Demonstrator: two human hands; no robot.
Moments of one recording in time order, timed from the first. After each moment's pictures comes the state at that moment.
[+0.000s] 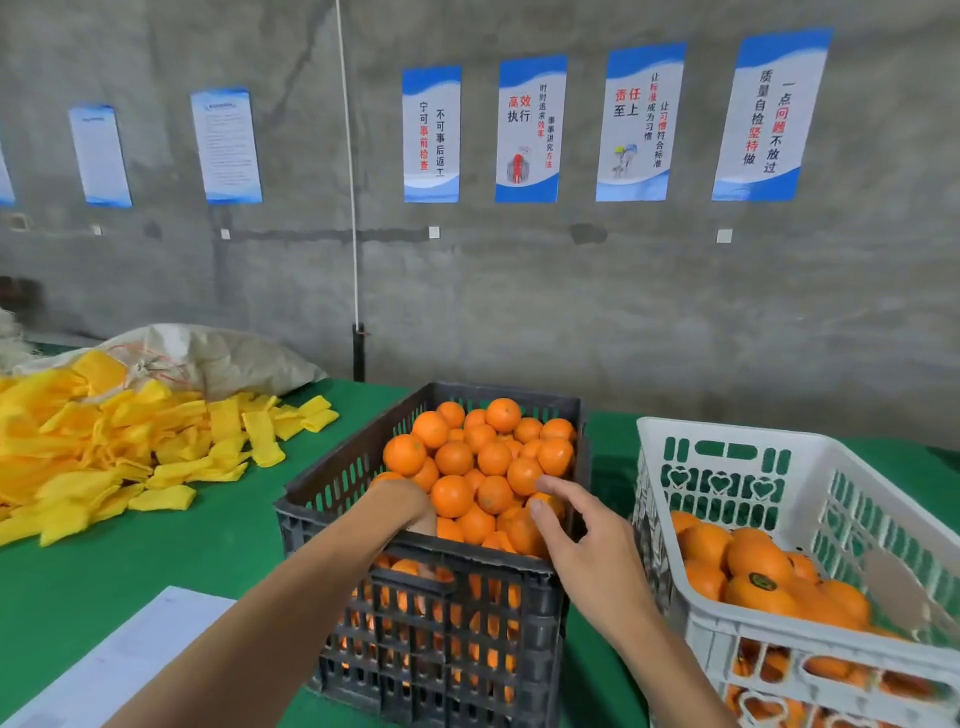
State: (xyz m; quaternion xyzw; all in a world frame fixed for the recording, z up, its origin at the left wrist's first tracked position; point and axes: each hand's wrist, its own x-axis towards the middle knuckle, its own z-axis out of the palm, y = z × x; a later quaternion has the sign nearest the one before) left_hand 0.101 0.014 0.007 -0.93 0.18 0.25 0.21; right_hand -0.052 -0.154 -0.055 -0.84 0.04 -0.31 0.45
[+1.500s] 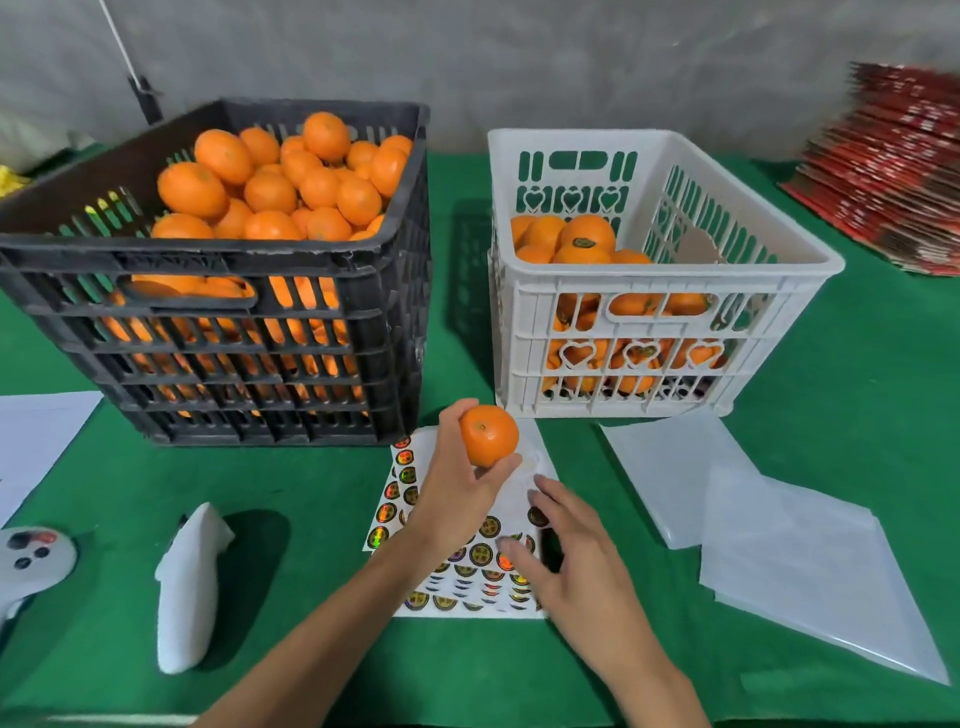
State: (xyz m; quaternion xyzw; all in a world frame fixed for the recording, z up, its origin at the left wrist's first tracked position) left_hand -0.133 -0.073 -0.265 -0.74 0.28 0.18 -0.58; right_hand -0.300 -0.148 -0.242 -0.90 0.24 -0.11 0.36
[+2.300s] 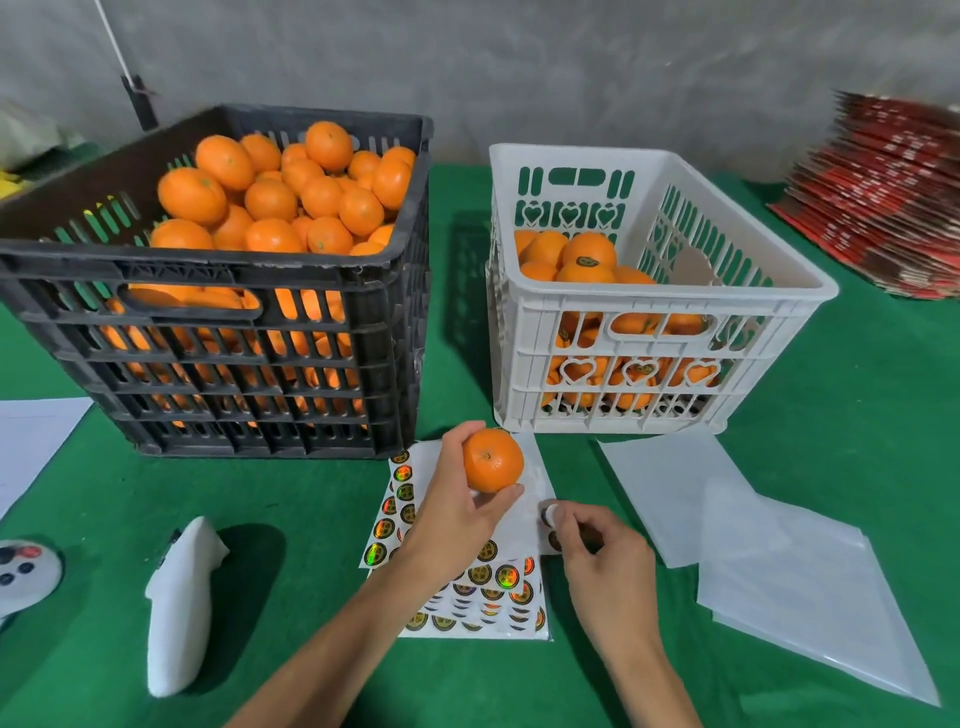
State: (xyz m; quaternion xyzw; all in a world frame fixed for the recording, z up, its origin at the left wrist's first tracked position) left_hand -0.132 -0.067 -0.279 -0.71 0.29 0.22 -0.60; right_hand -0.289 -0.160 -0.242 -0.78 0.37 -0.26 0.43
